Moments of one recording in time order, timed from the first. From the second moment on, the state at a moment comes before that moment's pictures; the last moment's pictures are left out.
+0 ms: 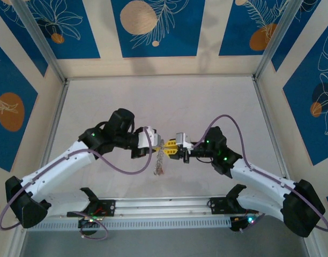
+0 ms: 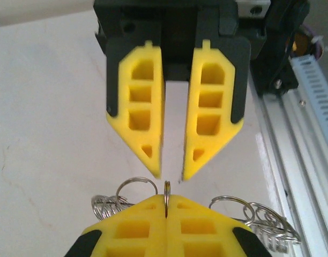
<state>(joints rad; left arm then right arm) -0.78 1.15 1.10 -0.69 0.53 0.67 0.70 0.98 0.49 0.33 -0.73 -0.27</state>
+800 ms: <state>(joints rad) -0.81 1.26 1.23 -0.86 0.45 0.67 0.74 1.08 0.52 0.34 -0.69 -0.26</state>
